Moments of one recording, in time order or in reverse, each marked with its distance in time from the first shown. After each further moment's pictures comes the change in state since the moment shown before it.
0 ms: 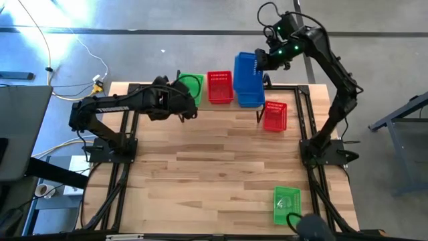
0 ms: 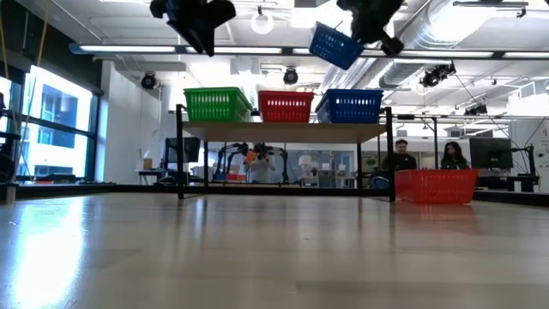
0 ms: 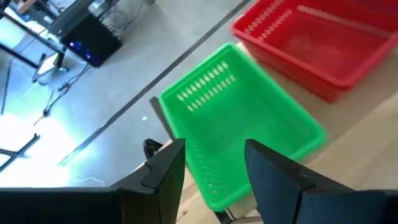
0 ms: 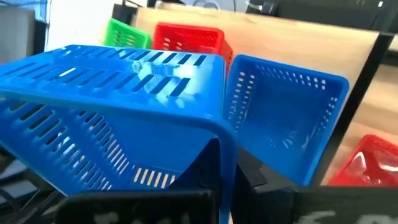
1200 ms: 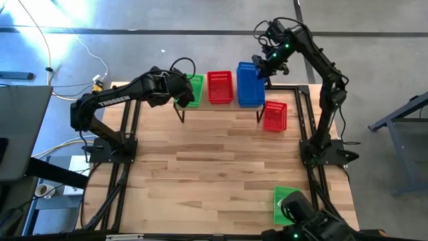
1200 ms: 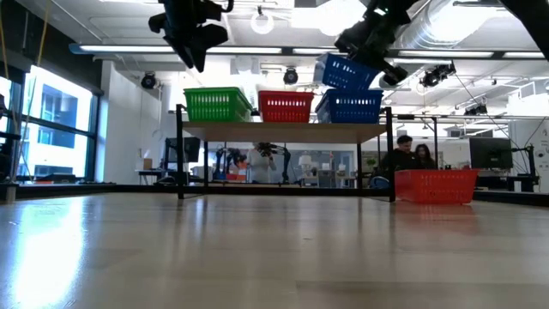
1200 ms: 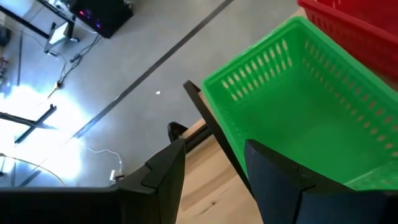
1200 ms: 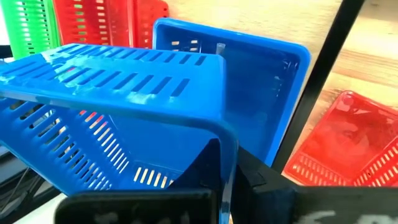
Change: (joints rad) left arm 0.203 0.001 0.000 -0.001 0.093 0.123; right arm -0.097 0.177 -0.002 -0.183 -0.094 -0.111
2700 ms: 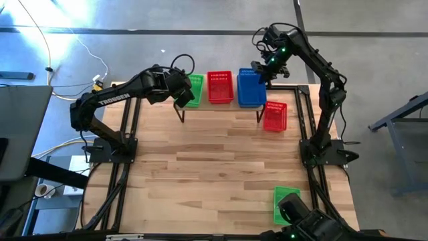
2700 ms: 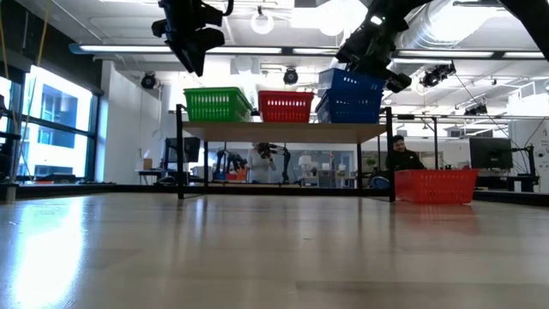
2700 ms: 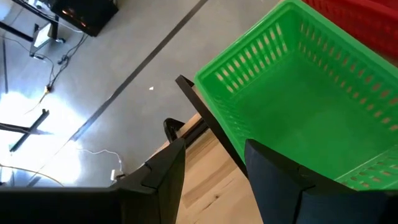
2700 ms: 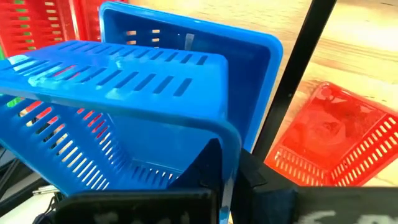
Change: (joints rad) left arm 0.047 0.000 0.000 0.007 0.076 0.105; right arm 0.011 0.002 -0.083 0.000 0.060 -0.030
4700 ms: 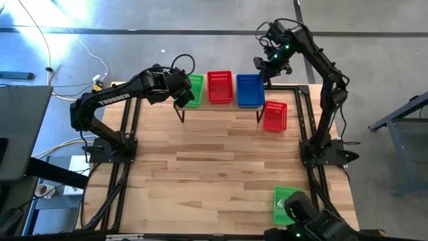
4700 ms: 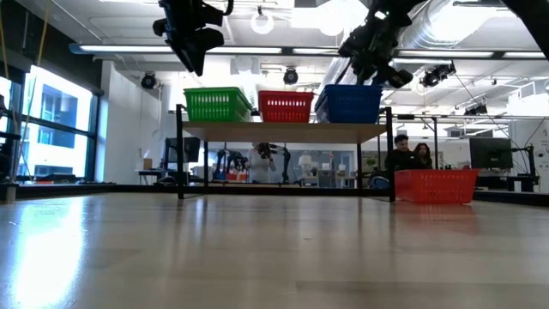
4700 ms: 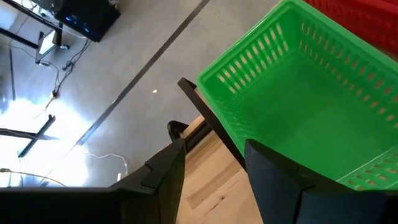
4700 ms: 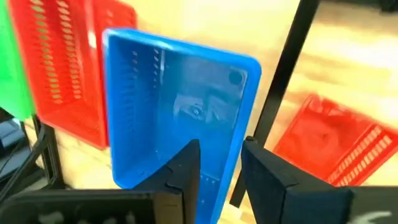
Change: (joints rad) left arm -0.001 0.000 0.000 0.003 -0.011 0.034; right arm -0.022 -0.010 0.045 -0.002 0.021 0.000
